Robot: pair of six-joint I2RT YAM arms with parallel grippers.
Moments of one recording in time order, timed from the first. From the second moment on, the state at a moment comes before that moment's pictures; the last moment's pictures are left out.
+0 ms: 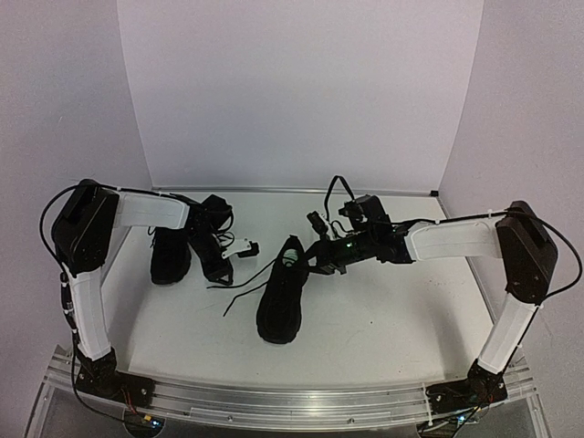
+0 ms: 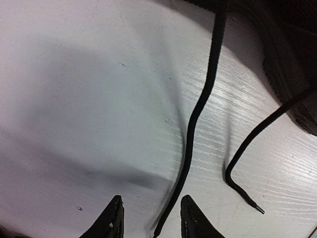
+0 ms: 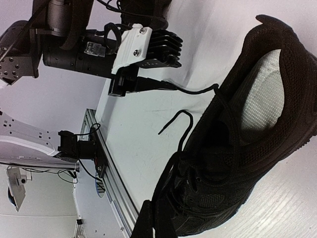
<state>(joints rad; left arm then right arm) -0.56 1.95 1.32 -0.69 0.20 0.63 0.73 1.79 1.11 0.05 -0.67 0.68</state>
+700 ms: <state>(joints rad) -0.56 1.99 1.34 -0.74 0.19 0.58 0.73 1.79 1.11 0.05 -0.65 0.68</state>
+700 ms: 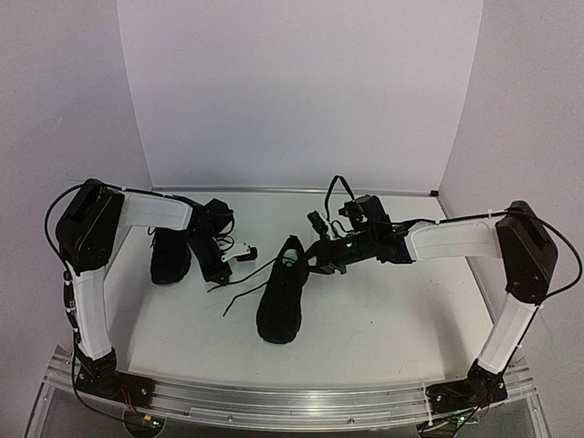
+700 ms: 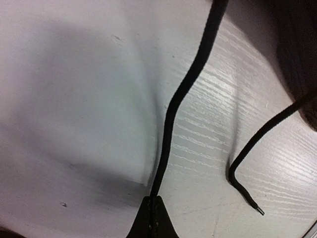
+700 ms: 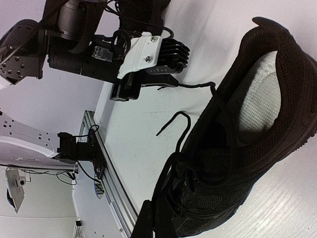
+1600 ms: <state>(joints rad) -0.64 1.15 1.17 -0.53 0.15 0.09 0.73 1.79 1.11 0.05 -0.57 0.70</state>
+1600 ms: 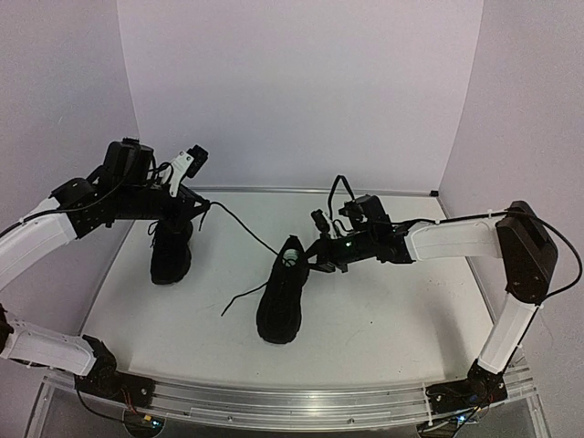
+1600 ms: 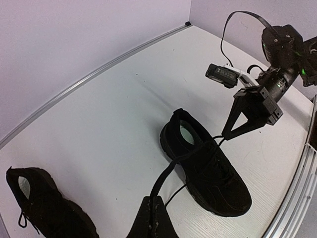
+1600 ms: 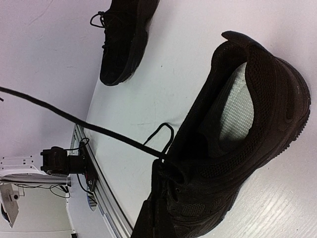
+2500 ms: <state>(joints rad) -1.16 1.38 1.18 -0.65 0.52 0.26 0.70 1.79 1.17 0.04 -0.56 0.69</state>
